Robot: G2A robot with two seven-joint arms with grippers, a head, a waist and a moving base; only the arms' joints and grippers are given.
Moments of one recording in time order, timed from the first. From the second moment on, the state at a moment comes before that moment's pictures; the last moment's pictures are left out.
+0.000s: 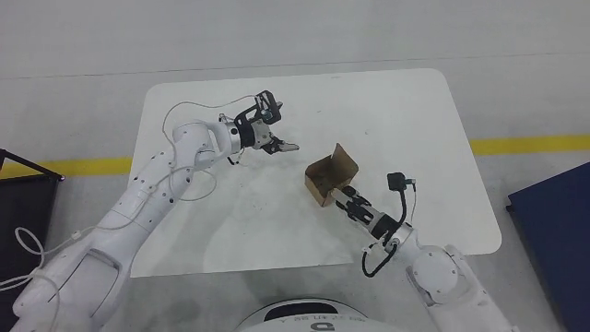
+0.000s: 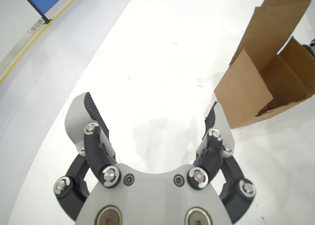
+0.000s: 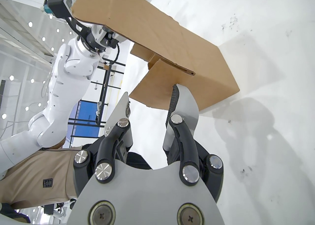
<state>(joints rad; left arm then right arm) 0.84 -1.12 -0.76 -1.15 1.25 -0.70 0.04 -1.88 -1.17 1.33 -1.85 -0.27 -0.27 0.35</state>
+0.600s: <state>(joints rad) 0.97 -1.09 -0.85 -1.21 1.17 -0.78 0.00 -1.67 -1.18 1.26 -1.80 -0.31 -0.13 0.32</state>
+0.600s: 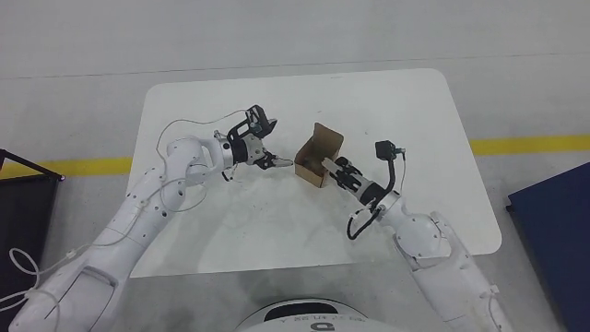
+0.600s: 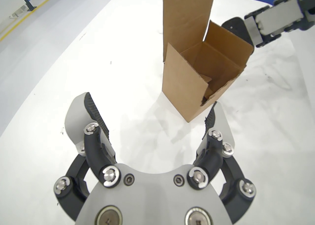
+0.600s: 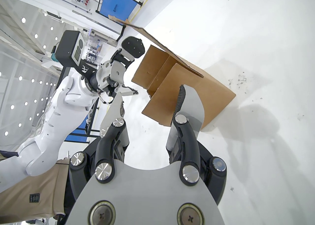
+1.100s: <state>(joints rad) 0.98 -1.07 -0.95 -1.20 1.15 -0.79 -0.02 -1.75 -1.18 1.29 -1.84 -0.29 -0.10 0.27</state>
